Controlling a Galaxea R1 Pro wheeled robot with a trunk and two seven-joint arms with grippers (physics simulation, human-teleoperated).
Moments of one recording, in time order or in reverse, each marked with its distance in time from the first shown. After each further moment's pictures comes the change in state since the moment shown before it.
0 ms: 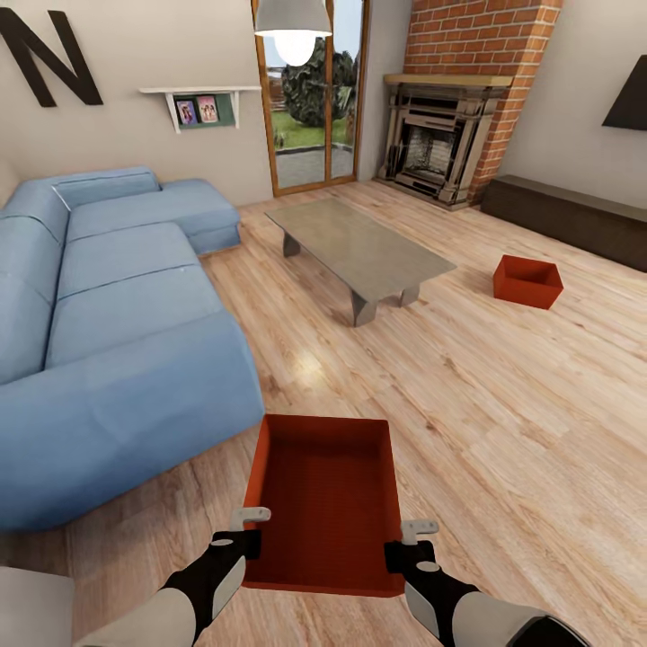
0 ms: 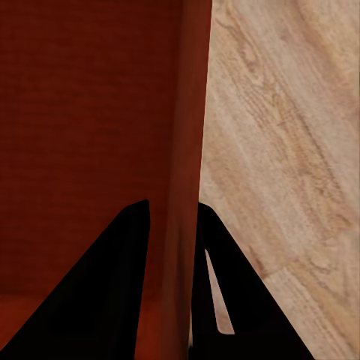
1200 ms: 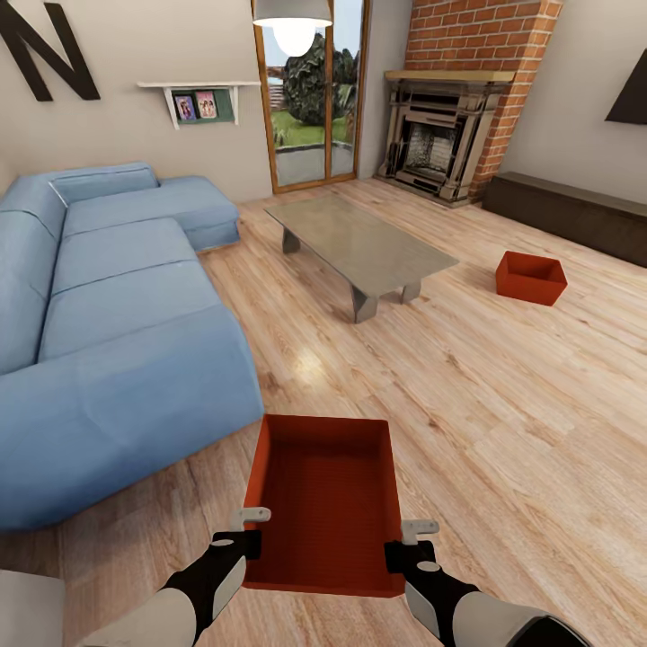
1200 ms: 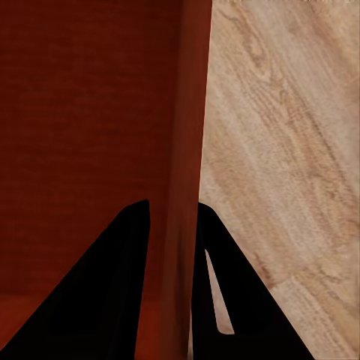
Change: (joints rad) left arm 0.000 -0.002 0.000 0.002 0.002 0.000 0.003; right arm 0.000 -0.002 -0.002 0.000 0.003 0.002 0.002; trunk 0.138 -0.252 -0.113
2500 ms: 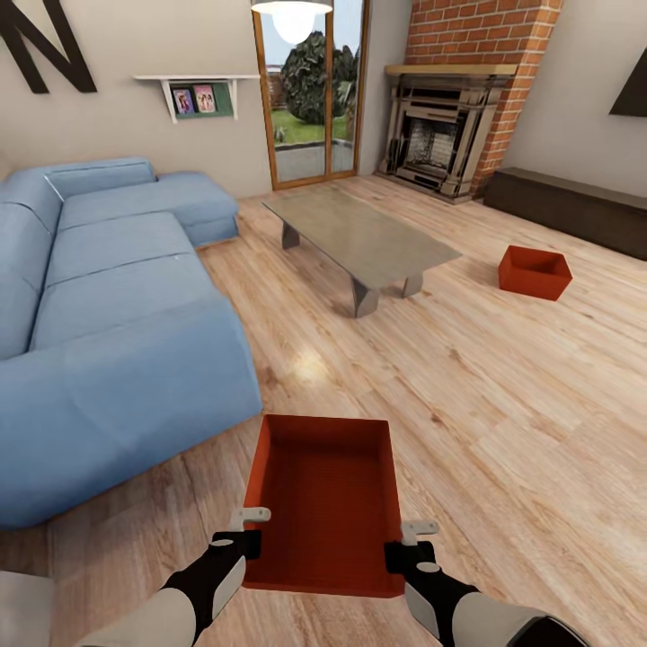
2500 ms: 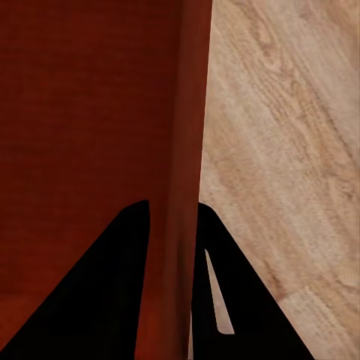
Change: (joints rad) left arm 0.000 0.001 -0.001 0.000 0.000 0.000 -0.002; right arm 0.001 0.002 0.000 0.002 -0.002 -0.003 -0.003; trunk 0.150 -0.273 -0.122
